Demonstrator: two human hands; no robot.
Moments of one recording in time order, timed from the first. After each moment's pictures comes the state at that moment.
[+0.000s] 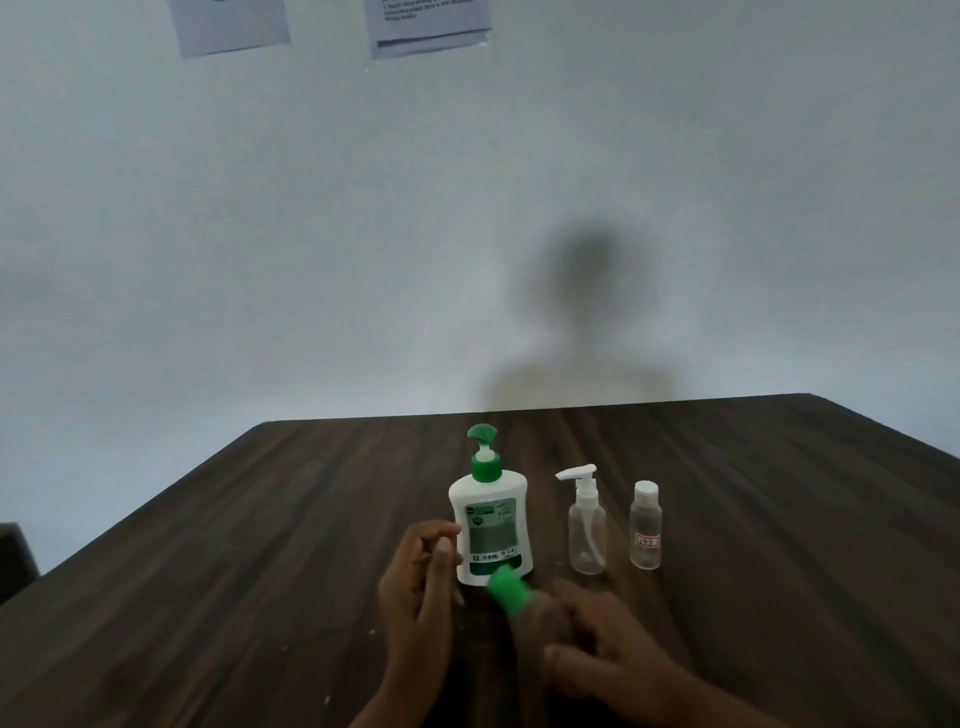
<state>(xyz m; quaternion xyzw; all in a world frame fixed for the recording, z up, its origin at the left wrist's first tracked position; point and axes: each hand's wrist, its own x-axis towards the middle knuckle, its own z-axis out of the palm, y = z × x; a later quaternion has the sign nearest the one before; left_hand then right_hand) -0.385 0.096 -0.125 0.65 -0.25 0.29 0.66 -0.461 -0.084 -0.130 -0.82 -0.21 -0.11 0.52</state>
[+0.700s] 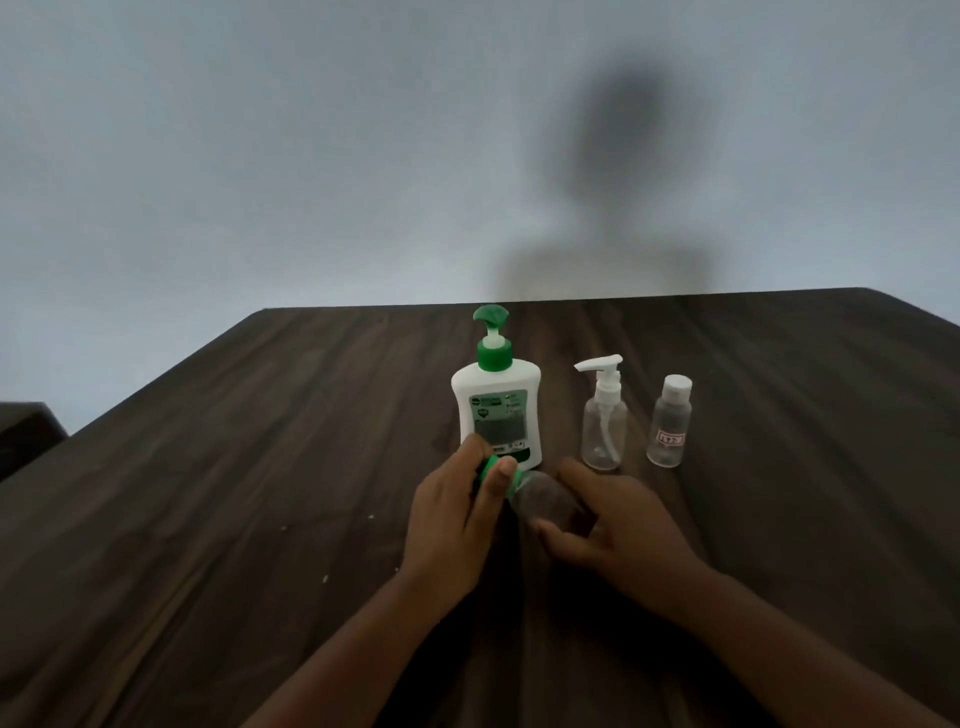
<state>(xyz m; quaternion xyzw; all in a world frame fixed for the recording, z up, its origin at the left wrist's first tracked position) -0.394 0.088 -0.135 0.77 -0.32 0.19 0.53 -0.455 -0.082 -0.123 -0.92 -0.14 -0.18 0.30</state>
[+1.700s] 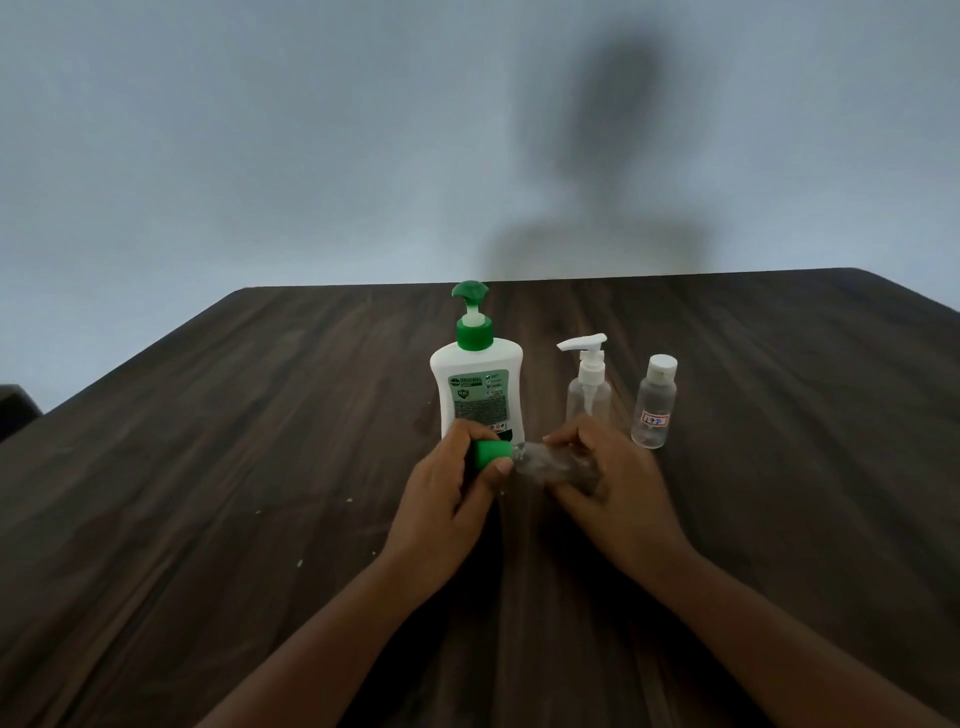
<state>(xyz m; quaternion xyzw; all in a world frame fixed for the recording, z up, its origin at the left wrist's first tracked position) -0.401 0.086 -0.131 0.79 -0.33 0.13 0.50 -0.445 -0.089 -0.137 -0.87 -0.08 -0.32 0.38</state>
